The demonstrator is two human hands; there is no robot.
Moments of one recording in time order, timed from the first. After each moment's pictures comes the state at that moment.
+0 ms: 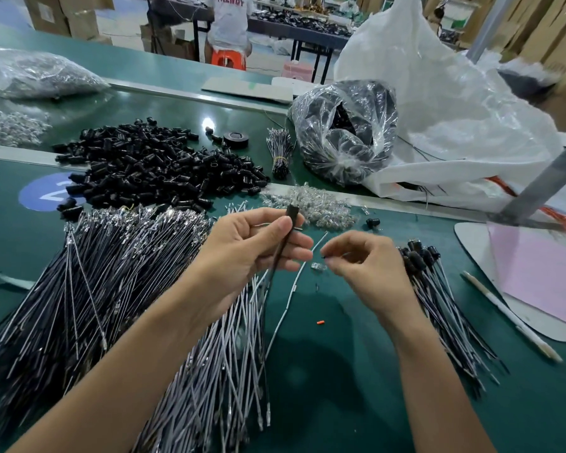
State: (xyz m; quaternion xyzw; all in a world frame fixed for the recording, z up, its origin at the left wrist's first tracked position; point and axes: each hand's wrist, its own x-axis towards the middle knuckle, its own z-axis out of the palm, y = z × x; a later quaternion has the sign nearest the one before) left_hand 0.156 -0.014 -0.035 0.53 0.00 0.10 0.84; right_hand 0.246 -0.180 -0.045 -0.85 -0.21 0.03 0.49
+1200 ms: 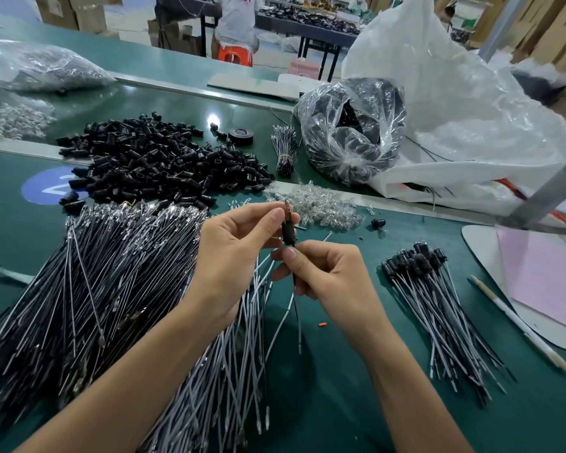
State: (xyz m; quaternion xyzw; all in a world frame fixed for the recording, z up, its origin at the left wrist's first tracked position) left_hand 0.156 -0.024 -0.041 0.54 0.11 0.25 0.80; right_hand 0.214 -0.151 -0.050 -0.71 -0.31 0.16 0.62
